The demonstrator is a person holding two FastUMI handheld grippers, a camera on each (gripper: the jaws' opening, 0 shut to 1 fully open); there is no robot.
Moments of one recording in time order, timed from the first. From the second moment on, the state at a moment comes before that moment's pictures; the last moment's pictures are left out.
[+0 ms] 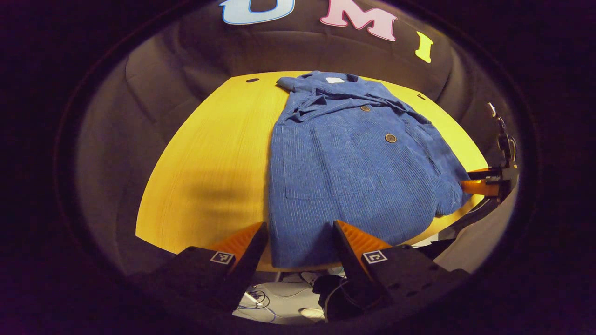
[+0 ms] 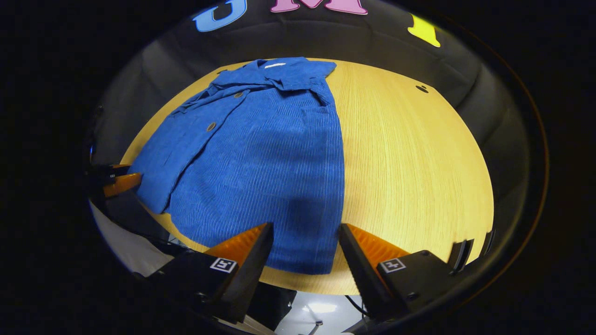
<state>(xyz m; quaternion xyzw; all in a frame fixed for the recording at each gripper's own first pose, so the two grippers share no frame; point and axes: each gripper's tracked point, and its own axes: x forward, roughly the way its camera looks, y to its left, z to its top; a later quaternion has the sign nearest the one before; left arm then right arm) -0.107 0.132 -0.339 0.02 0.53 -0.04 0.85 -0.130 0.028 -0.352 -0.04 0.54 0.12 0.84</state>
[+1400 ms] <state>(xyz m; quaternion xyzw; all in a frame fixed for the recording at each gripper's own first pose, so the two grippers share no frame) 0.094 0.094 -0.232 -0.10 0.39 -0.04 0.92 0.095 0.065 -0.214 0.03 0.36 0.18 0.92</state>
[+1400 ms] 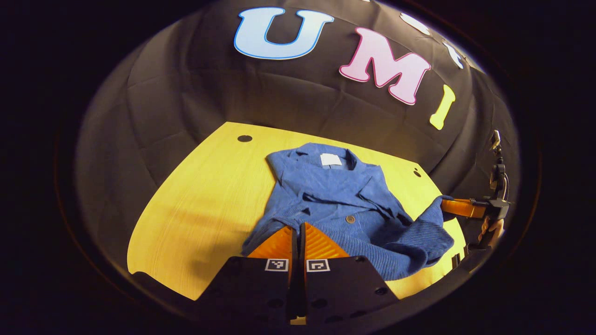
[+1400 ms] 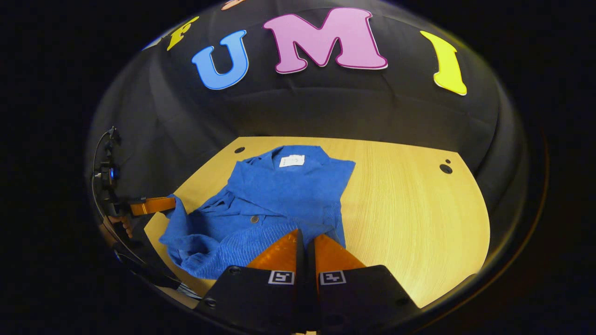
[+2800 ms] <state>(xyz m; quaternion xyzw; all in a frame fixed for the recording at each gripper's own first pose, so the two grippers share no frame) 0.301 0.118 -0.186 -0.05 0.24 0.01 0.97 0.281 0.039 -0.169 0.06 0.23 0.07 0.97</state>
